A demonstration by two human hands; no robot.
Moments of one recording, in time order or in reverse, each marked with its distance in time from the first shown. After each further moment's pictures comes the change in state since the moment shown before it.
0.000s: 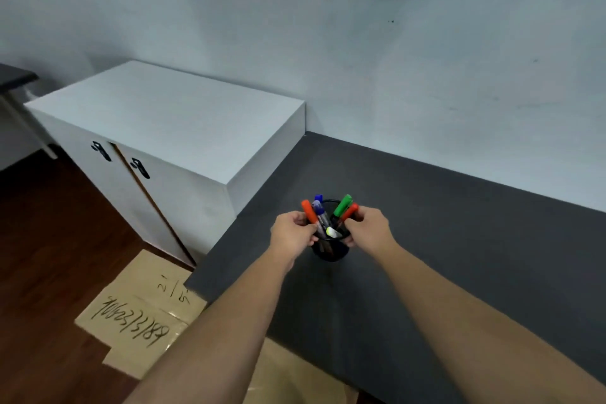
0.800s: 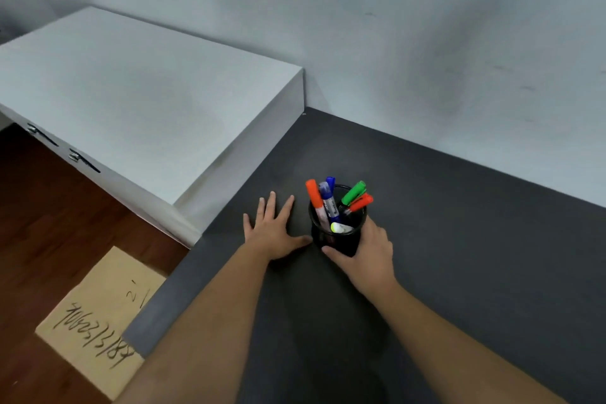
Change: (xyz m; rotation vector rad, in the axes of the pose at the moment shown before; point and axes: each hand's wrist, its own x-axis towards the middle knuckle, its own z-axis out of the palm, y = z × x) left_hand 0.161 -0.039 0.018 1.047 -0.205 -0.020; right_hand 0.129 0.080 0.033 -0.395 0.001 -0.221
